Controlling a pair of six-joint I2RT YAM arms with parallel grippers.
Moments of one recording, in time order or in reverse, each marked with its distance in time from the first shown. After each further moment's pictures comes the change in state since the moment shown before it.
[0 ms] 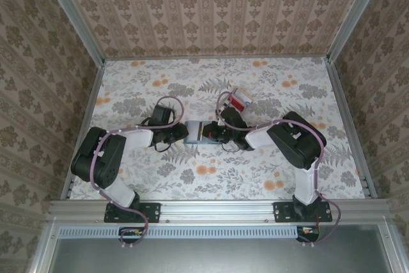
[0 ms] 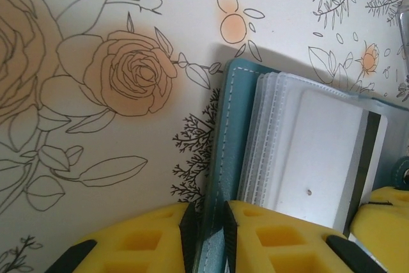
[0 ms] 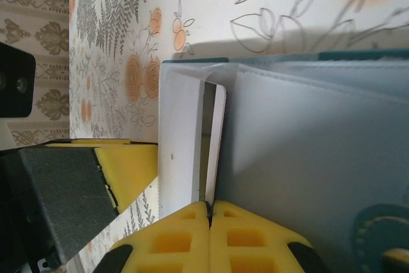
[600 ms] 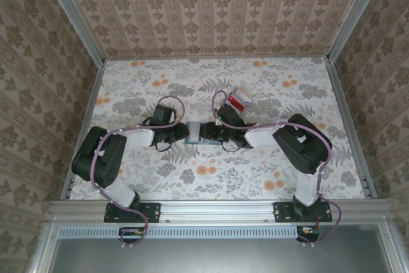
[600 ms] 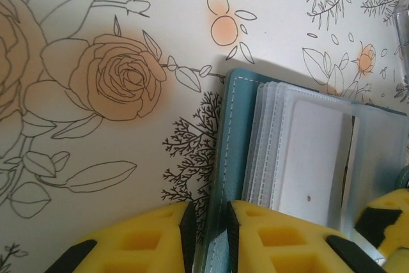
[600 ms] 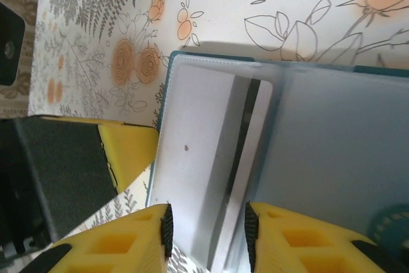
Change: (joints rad) left arm -0.008 0.005 0.011 -0.004 -0.008 0.001; right arm 0.013 -0.080 0.041 -0.216 0.075 -0.174
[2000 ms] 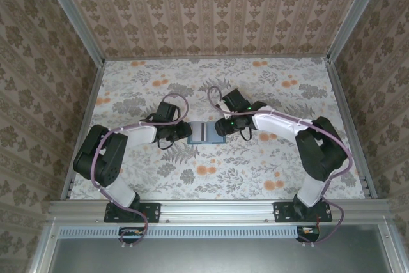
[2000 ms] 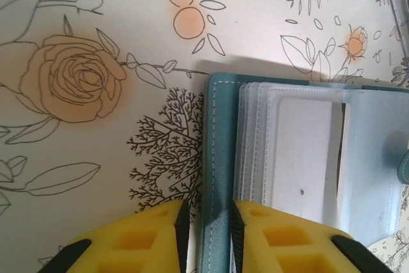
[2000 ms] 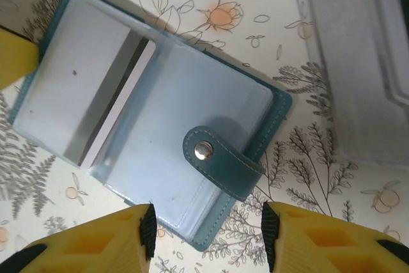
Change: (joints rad) left arm -0.025 0.009 0.073 -0.107 -0.013 0.047; right arm -0.063 -0.106 0.271 -0.769 0.204 -0.657
